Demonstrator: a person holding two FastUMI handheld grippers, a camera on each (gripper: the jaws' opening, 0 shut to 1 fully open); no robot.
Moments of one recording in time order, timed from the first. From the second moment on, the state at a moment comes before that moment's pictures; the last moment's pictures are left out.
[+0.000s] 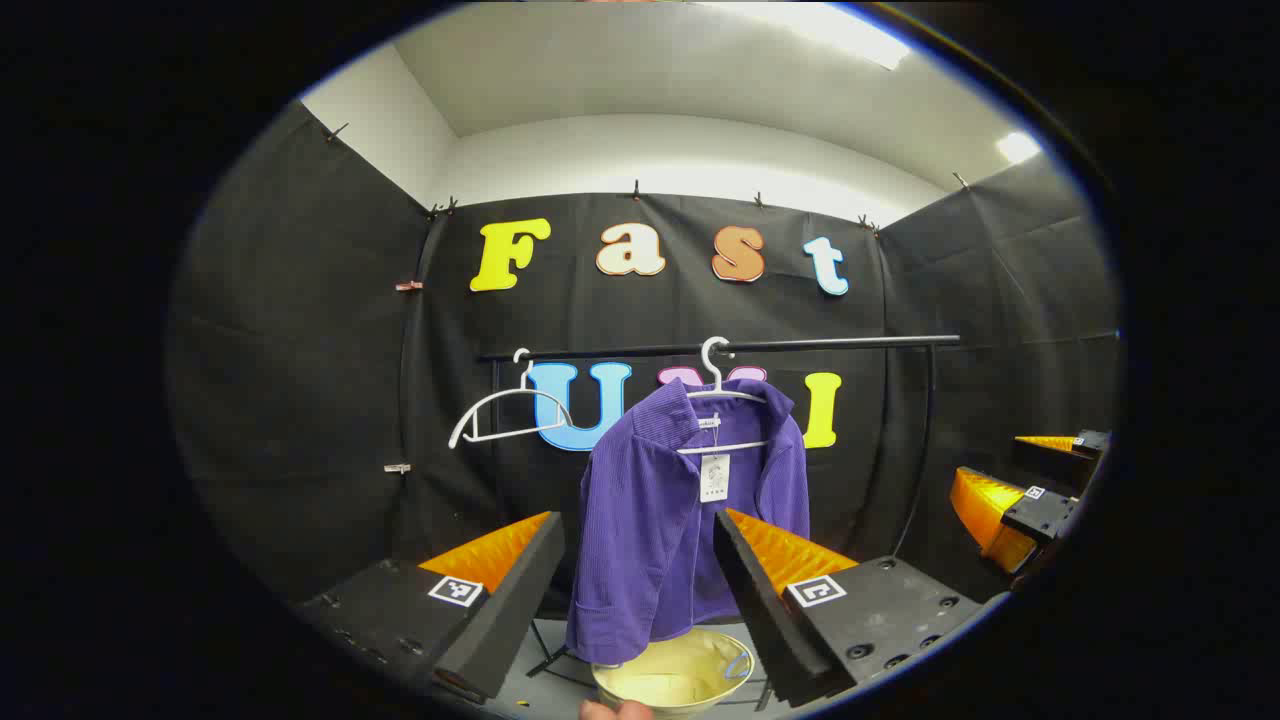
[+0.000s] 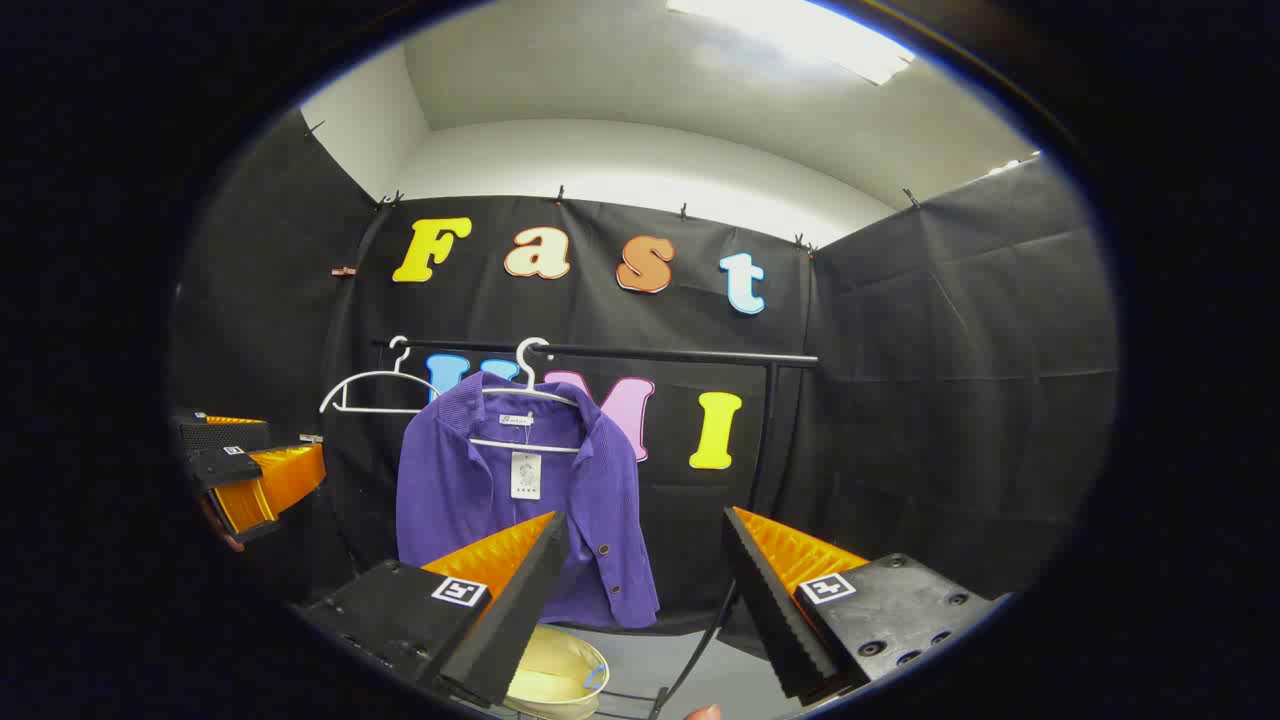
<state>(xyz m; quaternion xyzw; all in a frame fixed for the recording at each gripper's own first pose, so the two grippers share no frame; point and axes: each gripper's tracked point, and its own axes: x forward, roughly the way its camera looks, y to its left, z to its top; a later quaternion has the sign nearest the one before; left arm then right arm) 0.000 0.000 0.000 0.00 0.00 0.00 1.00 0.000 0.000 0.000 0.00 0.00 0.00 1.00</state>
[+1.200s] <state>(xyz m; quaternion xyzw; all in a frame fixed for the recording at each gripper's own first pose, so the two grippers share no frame) 0.025 -0.011 -0.011 0.01 0.01 0.01 1.00 0.037 0.007 -0.022 0.01 0.01 0.03 1.00</state>
